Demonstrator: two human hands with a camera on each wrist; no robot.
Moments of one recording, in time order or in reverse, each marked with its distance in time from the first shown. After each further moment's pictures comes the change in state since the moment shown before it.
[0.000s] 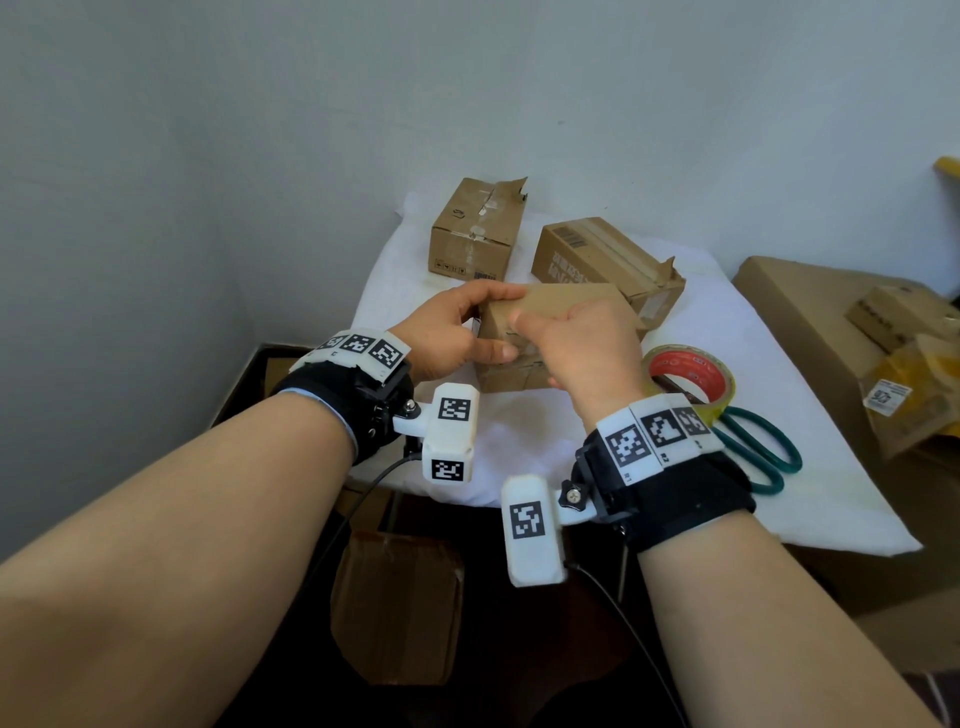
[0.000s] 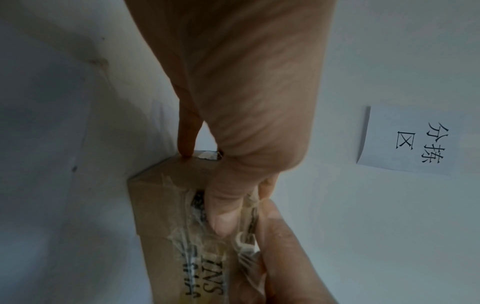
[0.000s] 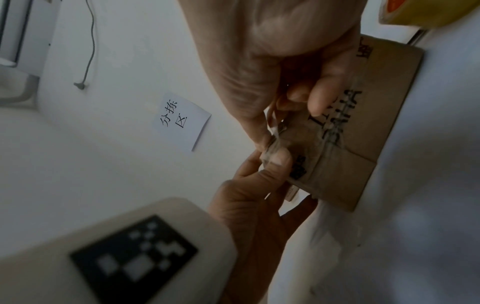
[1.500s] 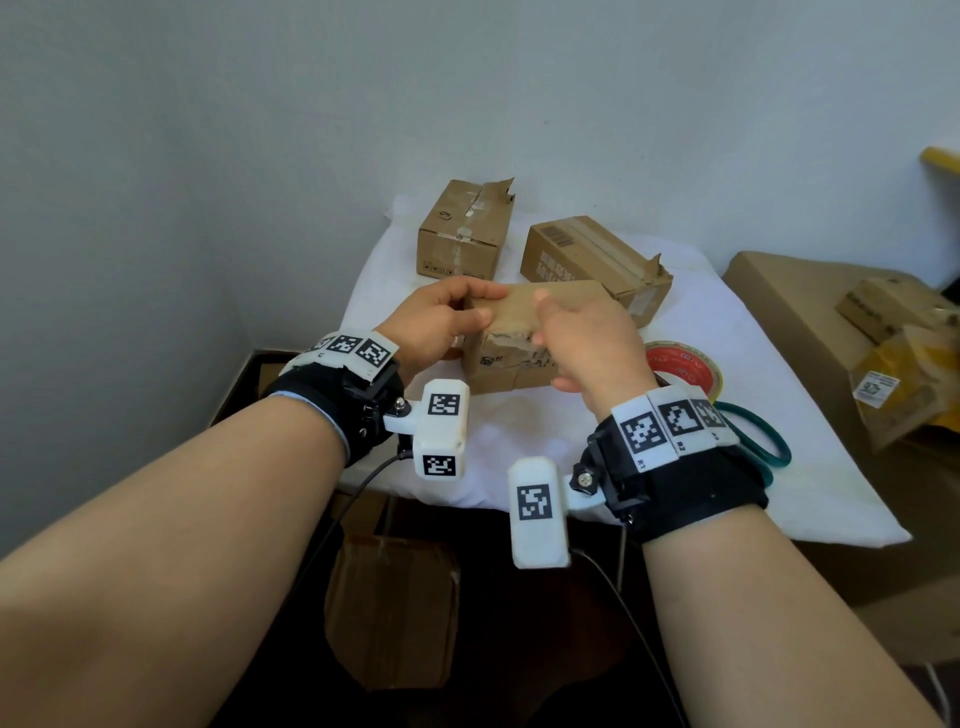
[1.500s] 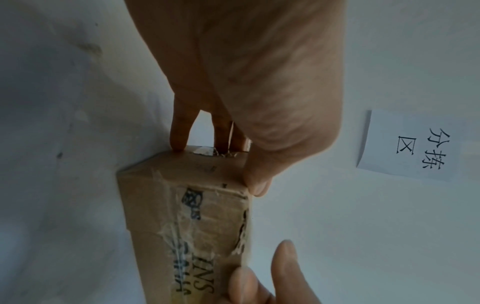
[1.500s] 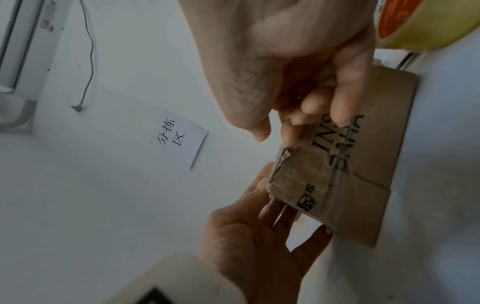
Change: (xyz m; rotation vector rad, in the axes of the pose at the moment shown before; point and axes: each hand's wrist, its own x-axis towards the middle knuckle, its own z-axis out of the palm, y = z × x) left_hand -0.004 0.019 0.007 -0.094 0.115 -0.152; right_hand 0.008 0.000 -0.022 -0.075 -0.055 0.074
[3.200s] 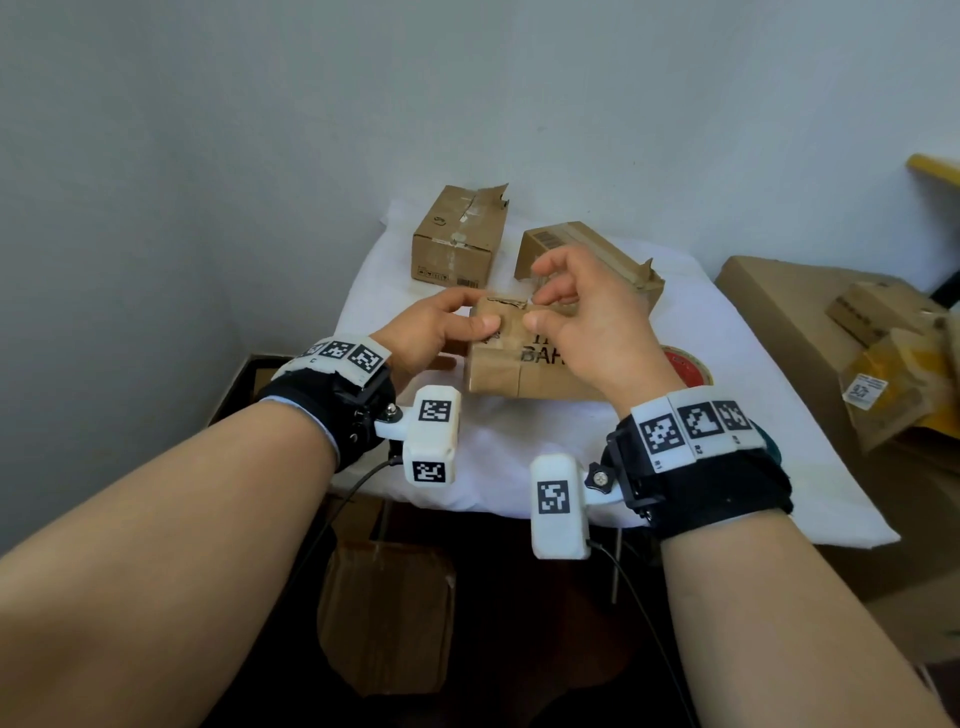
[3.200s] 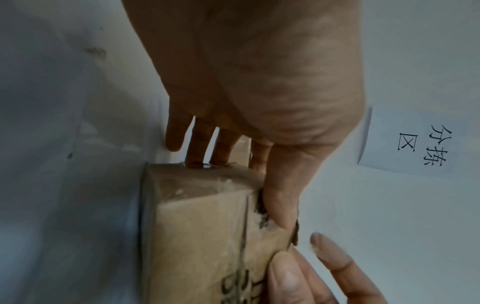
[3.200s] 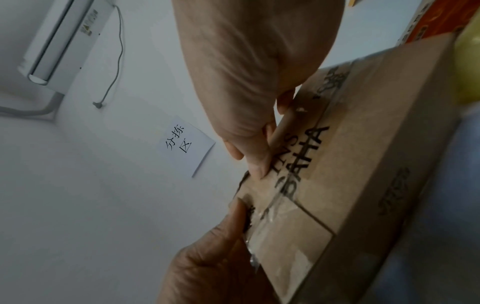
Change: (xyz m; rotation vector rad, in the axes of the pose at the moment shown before) left_hand -0.001 0.000 -0.001 -0.033 -0.084 -0.047; right_hand 0.010 0.005 -0.020 -0.094 -0.015 -0.494
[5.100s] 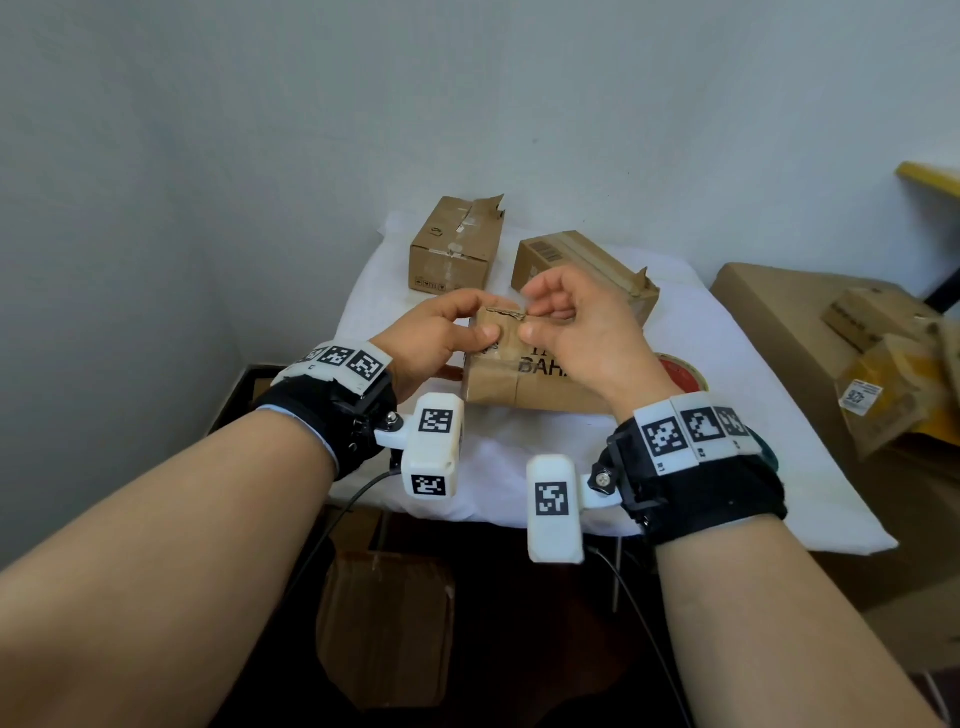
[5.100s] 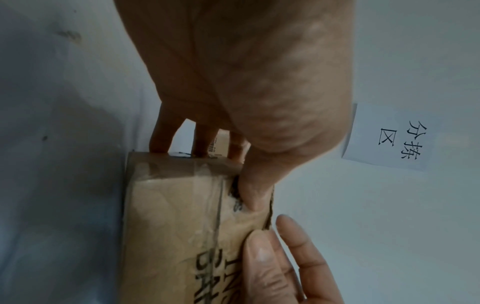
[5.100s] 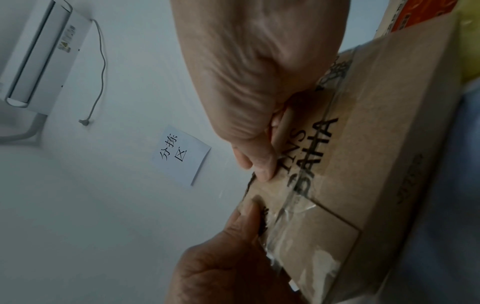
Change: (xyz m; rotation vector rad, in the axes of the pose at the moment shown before) left_hand -0.003 0.009 0.007 -0.007 -0.053 0.105; right_hand 0.003 0.005 0.005 0.191 -0.042 0.051
